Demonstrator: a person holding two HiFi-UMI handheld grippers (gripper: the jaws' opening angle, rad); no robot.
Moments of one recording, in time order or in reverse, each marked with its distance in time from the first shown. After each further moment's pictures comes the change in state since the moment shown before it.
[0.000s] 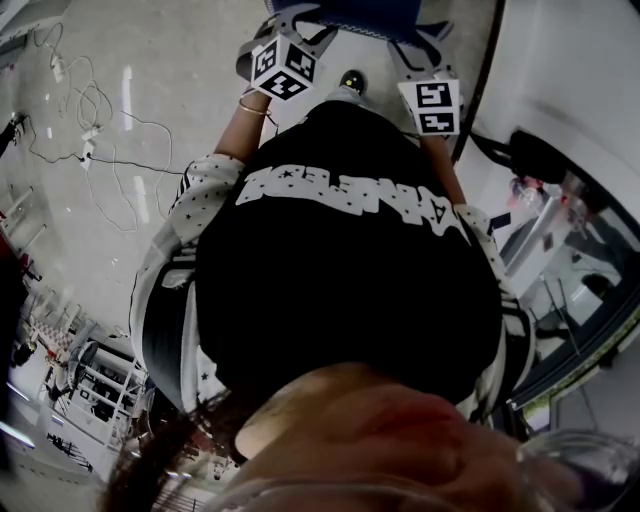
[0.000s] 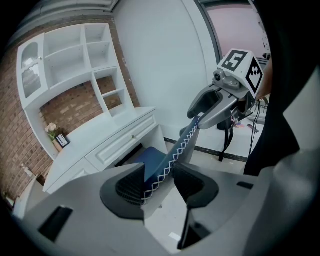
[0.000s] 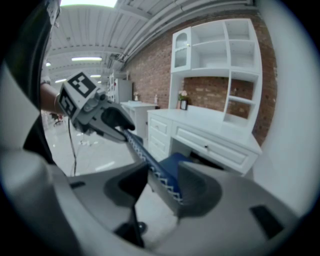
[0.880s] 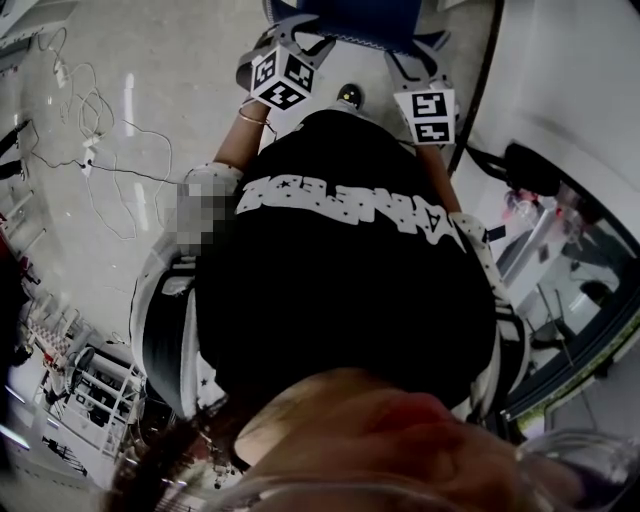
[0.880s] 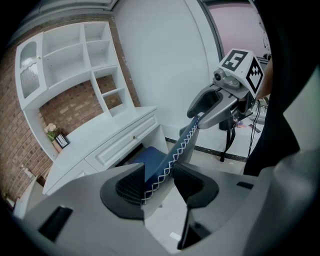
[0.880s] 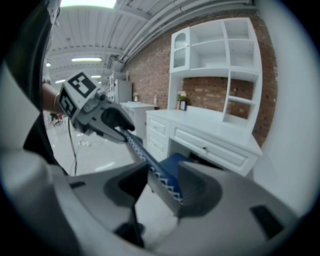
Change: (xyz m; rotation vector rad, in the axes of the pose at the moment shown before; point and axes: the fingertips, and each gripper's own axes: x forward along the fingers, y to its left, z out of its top) left arm 0.012 0.007 0.009 0.000 0.007 0.004; right arm 0.006 -0.016 0.004 0.001 -0.013 0.002
